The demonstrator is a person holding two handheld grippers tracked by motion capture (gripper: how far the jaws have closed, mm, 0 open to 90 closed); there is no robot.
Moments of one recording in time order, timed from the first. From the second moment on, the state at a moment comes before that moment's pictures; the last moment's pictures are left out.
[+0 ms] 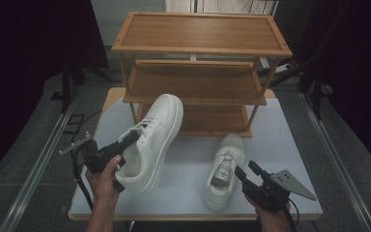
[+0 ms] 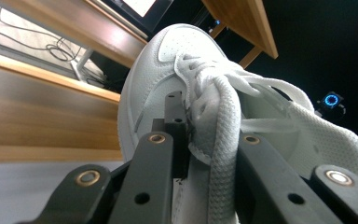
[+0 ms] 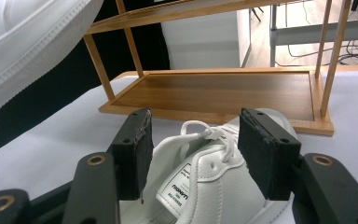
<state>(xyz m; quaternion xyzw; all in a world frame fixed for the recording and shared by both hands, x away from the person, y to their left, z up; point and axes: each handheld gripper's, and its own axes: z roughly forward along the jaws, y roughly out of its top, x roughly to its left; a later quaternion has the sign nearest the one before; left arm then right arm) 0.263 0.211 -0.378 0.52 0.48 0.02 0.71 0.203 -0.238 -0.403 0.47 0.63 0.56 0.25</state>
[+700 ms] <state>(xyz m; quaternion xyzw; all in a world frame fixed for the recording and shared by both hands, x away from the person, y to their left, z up) 0.285 0.202 -0.363 0.50 0.49 0.02 0.72 0.202 -0.236 -0.401 0.47 0.64 0.56 0.25</state>
